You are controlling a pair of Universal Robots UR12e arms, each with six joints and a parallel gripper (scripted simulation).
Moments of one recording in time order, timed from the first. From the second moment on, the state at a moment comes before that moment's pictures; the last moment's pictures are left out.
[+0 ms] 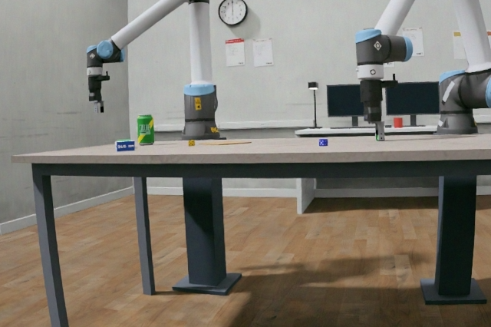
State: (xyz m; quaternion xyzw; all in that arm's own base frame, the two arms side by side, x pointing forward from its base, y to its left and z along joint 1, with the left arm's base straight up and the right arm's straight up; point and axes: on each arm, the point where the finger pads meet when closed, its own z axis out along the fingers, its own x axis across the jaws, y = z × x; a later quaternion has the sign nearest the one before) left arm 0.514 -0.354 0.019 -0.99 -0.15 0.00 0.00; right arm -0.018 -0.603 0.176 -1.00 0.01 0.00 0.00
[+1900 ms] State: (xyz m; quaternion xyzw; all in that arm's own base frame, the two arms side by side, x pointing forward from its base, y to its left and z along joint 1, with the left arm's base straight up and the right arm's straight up) left arm 0.524 -0.401 0.125 -0.99 -0.16 0.00 0.00; right arm -0.018 -0.603 0.176 -1.00 0.01 0.00 0.00
